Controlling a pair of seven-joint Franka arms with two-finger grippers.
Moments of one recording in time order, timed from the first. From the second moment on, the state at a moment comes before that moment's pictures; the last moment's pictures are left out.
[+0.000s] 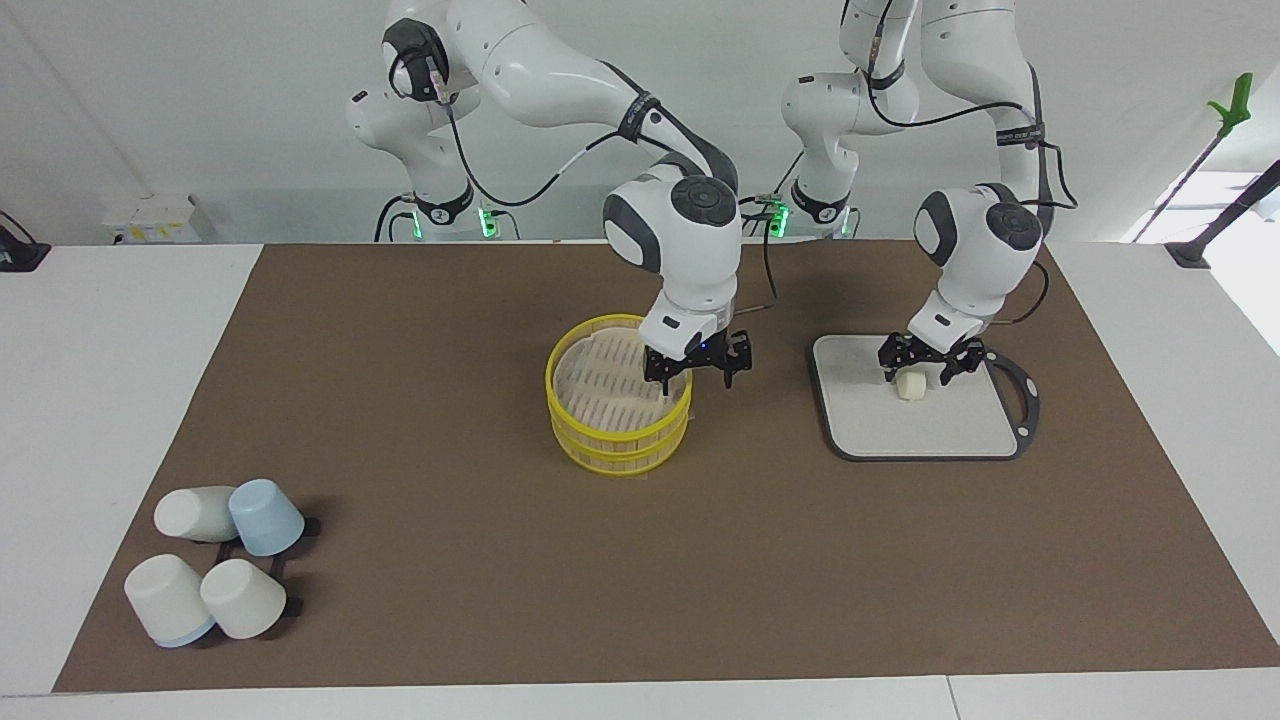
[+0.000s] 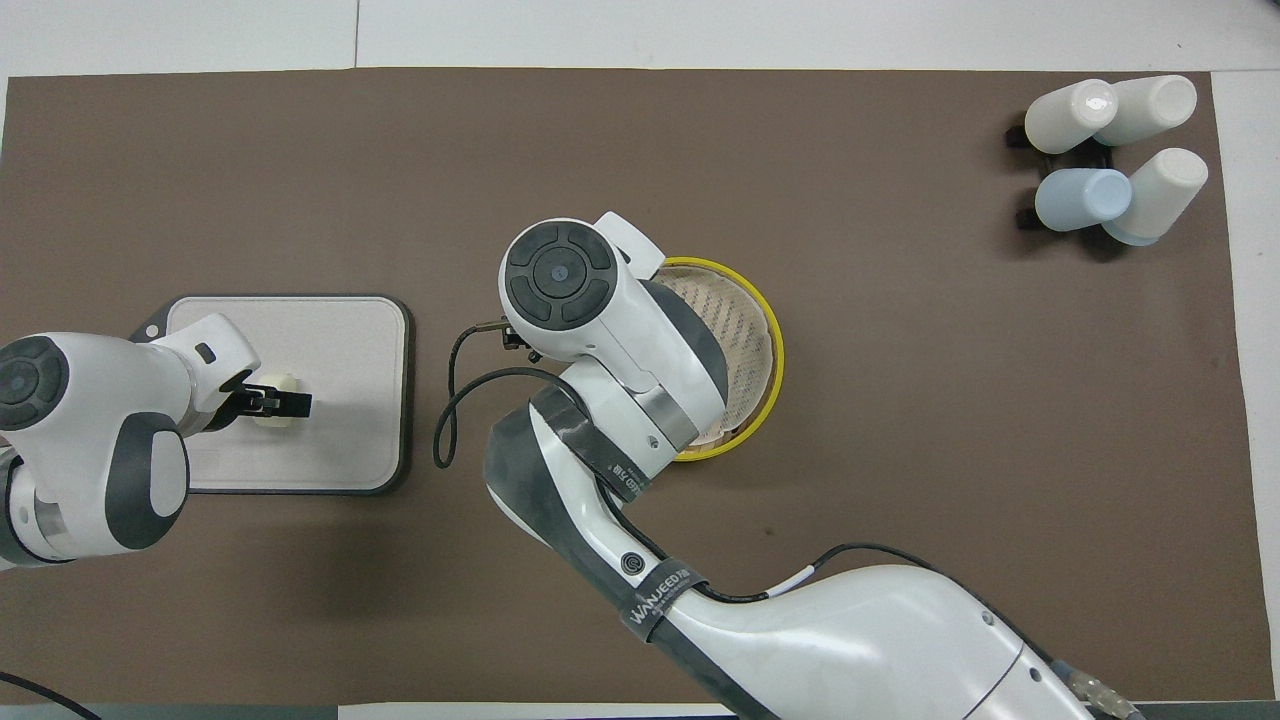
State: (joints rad) left arm -0.11 0.04 0.12 -2.38 -0.01 2.46 0.21; right arm 0.66 0.59 0.03 -1.35 -0.02 2.01 0.63
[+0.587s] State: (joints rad) left arm -0.11 0.04 0.12 -2.37 -0.01 2.46 0.21; right arm 0.65 0.56 0.02 -1.32 -0.03 1.89 0.62
